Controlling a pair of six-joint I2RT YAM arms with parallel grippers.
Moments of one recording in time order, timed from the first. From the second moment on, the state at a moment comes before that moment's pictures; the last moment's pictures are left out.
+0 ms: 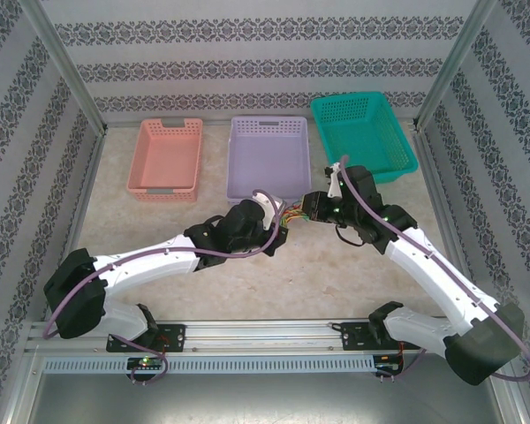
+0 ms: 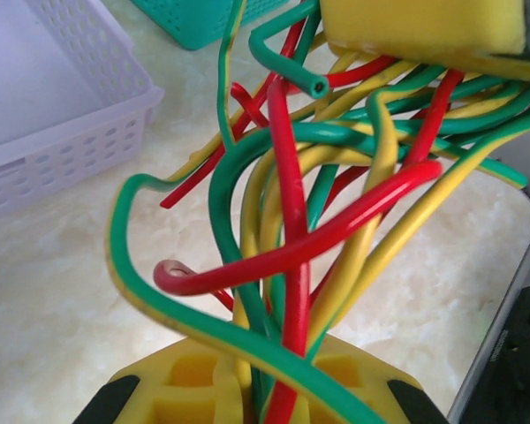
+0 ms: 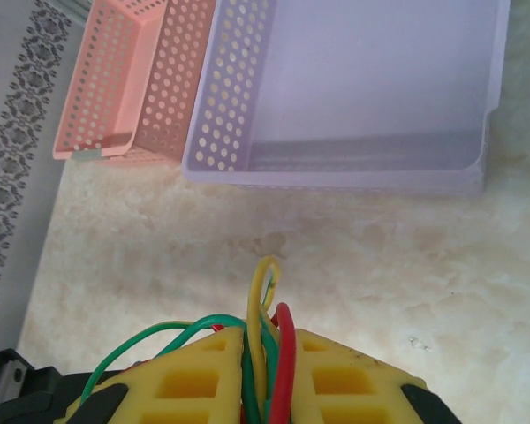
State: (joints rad) left arm -0.92 1.41 0.94 -0.13 0.02 -0.43; right arm 0.48 1.09 0.96 -0.55 -0.21 0.63
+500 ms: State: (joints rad) left arm -0.89 0.97 0.61 -0.10 0.01 -0.99; right arm 0.27 0.94 0.54 -0.09 -0.22 0.96
